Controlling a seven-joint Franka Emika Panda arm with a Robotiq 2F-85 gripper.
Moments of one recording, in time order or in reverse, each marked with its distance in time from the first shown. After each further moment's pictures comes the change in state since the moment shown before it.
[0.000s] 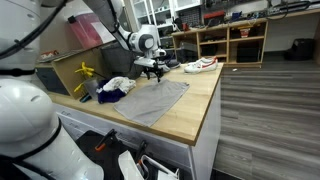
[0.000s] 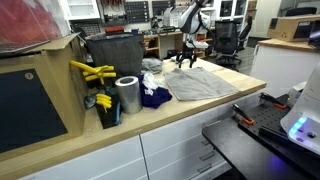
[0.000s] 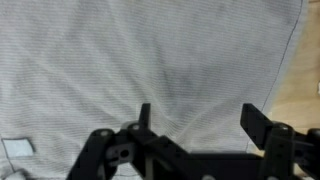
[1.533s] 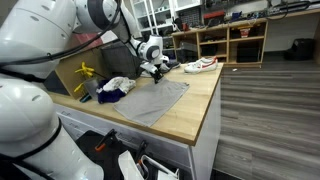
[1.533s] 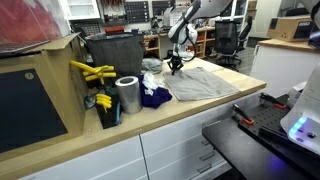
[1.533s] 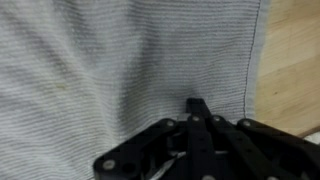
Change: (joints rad) arm 0.013 0.331 0.034 0.385 0.096 0.000 0.129
